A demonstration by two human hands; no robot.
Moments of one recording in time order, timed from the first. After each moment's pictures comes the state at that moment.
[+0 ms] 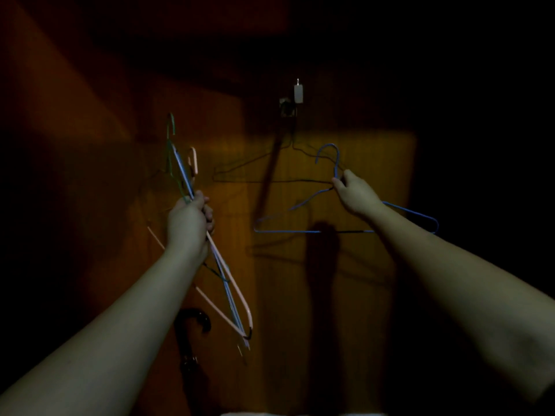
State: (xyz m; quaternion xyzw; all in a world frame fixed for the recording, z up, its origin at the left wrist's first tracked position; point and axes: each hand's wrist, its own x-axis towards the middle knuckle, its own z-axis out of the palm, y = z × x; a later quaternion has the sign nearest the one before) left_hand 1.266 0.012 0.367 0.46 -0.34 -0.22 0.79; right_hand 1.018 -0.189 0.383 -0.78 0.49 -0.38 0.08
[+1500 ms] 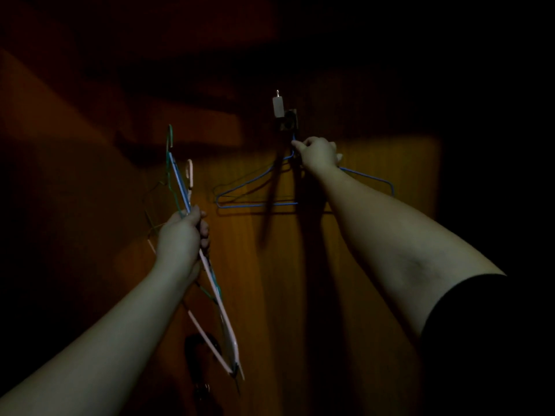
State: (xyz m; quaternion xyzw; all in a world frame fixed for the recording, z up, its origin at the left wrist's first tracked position) left_hand 1.256 -0.014 0.385 0.51 -0.34 -0.19 0.77; right_hand 1.117 -0.265 0.475 -0.73 0.45 -0.50 0.15
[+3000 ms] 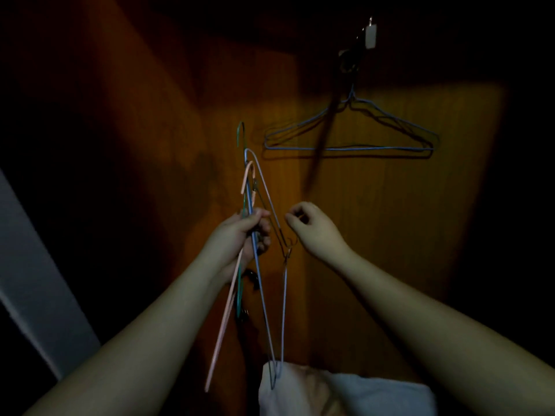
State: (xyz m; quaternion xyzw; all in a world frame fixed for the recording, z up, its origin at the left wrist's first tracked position) left_hand 1.278 0.085 0.309 0.47 -0.38 -0.41 0.68; right_hand 1.156 -0.036 0.281 -0.81 0.28 -0.41 0.30
